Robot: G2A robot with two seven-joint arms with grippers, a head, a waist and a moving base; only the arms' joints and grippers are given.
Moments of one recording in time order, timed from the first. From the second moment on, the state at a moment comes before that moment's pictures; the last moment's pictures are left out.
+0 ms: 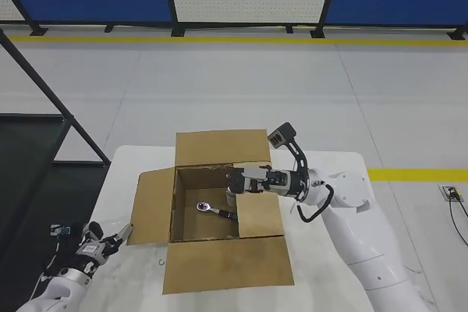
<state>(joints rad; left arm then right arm) 1.51 -1.09 -1.76 -1.70 0.82 -0.25 -0.23 -0.56 -1.40 1.19 -1.18 0.46 -0.31 1.23</state>
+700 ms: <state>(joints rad) 1.50 -1.09 -1.77 -1.67 0.84 -0.25 -0.24 -0.54 -1.39 1.17 -1.17 0.48 -0.32 1.22</state>
